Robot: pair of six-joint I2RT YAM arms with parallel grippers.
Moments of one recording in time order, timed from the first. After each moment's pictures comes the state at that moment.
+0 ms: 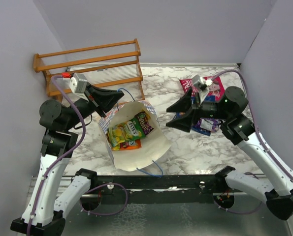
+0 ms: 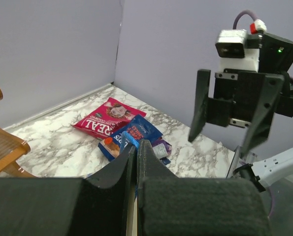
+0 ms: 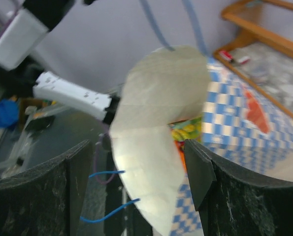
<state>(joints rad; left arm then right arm) -0.24 0.76 1.08 -0.04 0.69 -0.43 0.48 0.98 1.04 -0.03 -0.92 0.36</state>
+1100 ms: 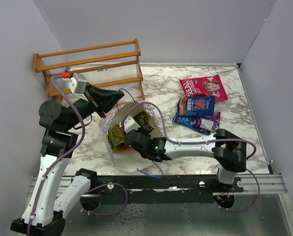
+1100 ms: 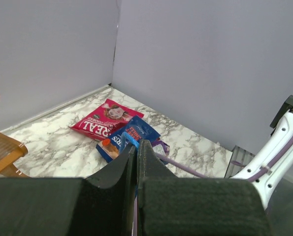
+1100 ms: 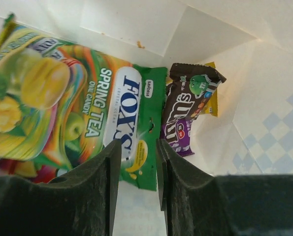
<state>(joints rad) -0.24 0.75 1.08 -0.02 0.71 -0.44 1.30 1.73 1.13 0.01 0.75 0.10</state>
